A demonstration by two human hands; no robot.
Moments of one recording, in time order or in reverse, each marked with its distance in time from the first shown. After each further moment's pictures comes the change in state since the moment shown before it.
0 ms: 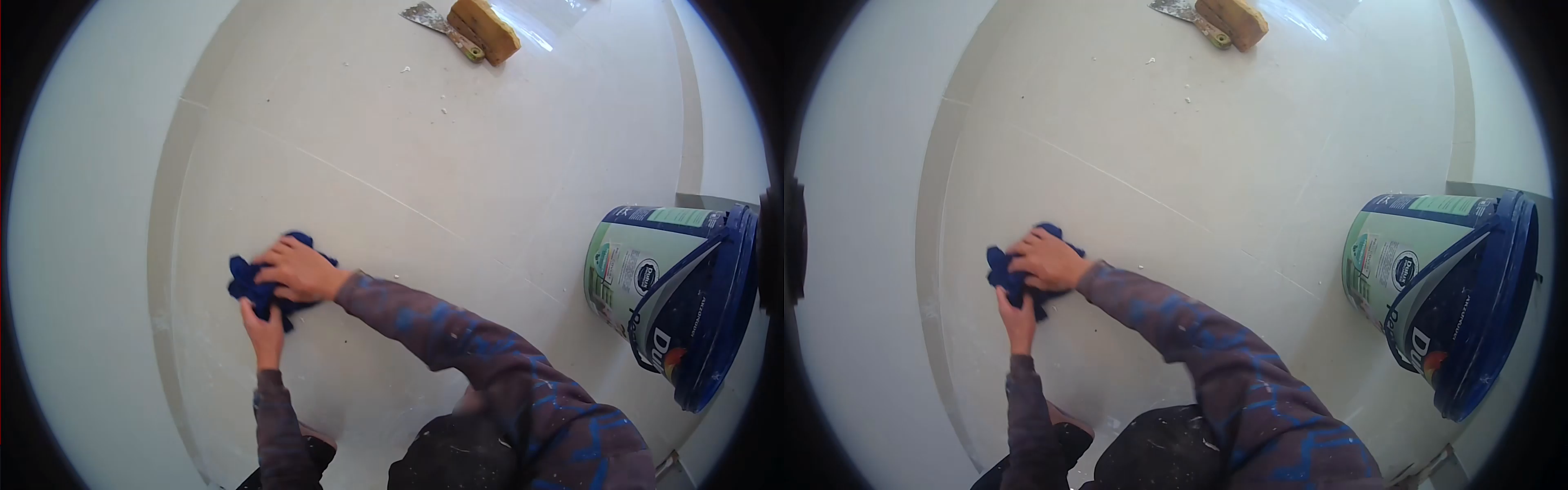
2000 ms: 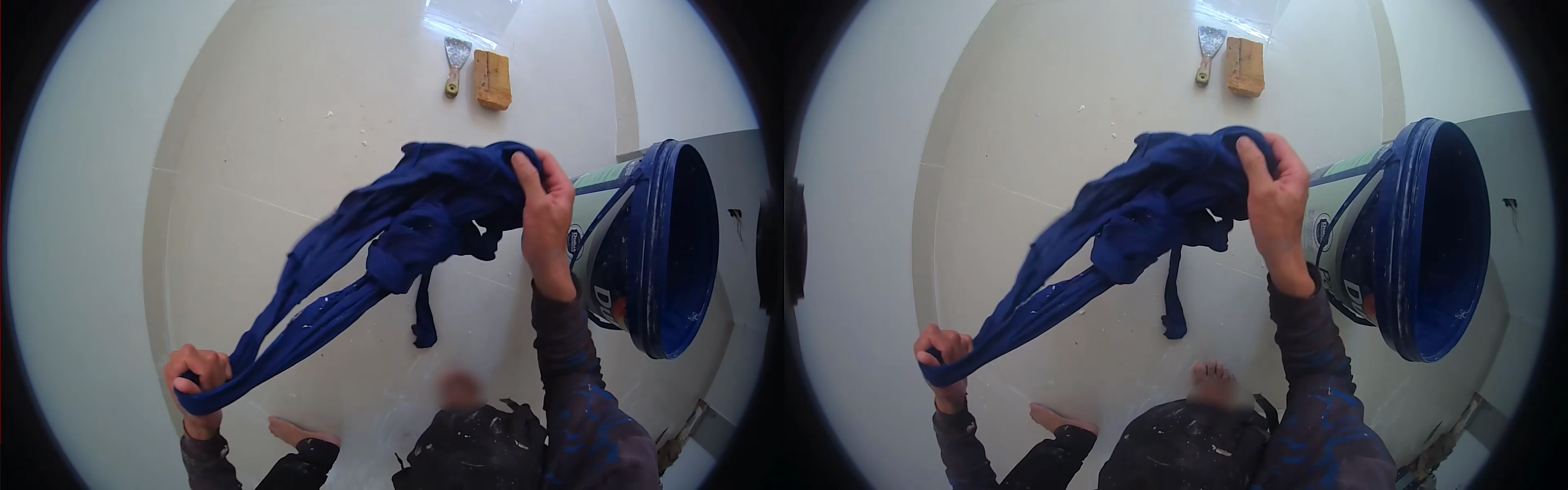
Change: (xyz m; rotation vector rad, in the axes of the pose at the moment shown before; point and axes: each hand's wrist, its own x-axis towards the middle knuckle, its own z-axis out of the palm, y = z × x) left_hand 0.019 0.287 -0.136 -0.744 -0.654 0.334; right_hand -0.134 -0.182 -0.377 0.110 1.172 0.660
